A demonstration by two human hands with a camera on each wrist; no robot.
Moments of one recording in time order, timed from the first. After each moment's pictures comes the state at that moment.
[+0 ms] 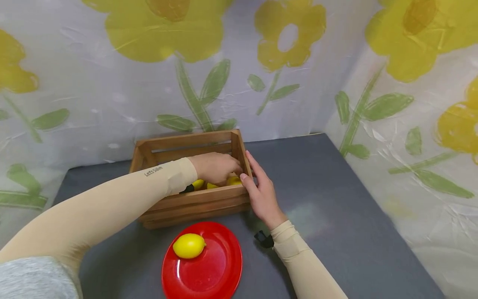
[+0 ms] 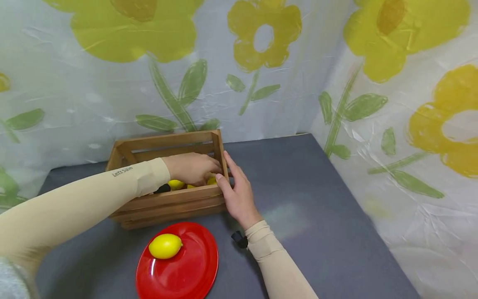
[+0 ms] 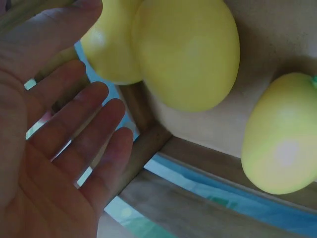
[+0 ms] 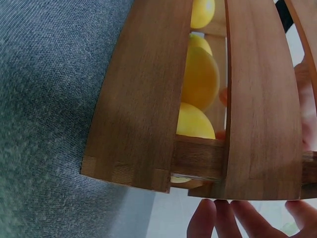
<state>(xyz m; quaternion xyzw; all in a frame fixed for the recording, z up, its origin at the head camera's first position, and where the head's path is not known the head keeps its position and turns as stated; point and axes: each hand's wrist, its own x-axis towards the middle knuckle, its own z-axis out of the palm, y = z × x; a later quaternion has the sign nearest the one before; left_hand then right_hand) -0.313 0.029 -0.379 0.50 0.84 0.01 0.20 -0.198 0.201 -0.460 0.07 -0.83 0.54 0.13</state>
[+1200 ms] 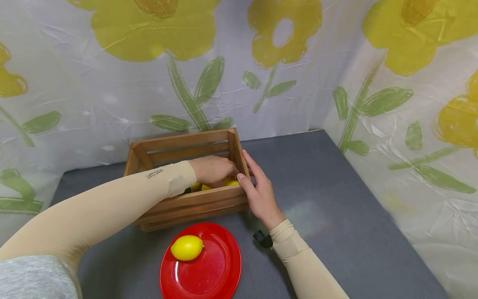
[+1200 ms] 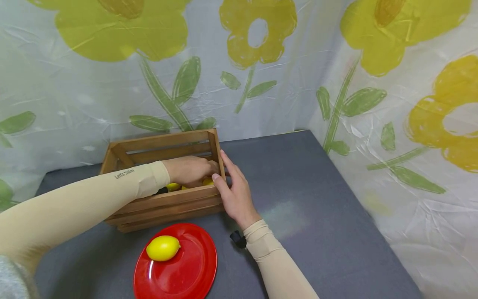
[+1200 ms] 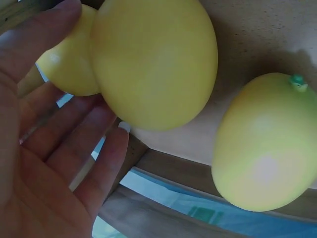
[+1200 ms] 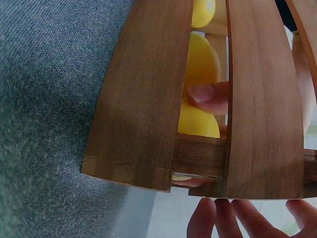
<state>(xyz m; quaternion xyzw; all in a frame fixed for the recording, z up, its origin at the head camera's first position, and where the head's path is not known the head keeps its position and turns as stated) -0.319 0.028 -0.399 0.52 0.83 0.02 0.19 -0.200 0.203 -0.463 0.08 -0.82 0.54 0.13</state>
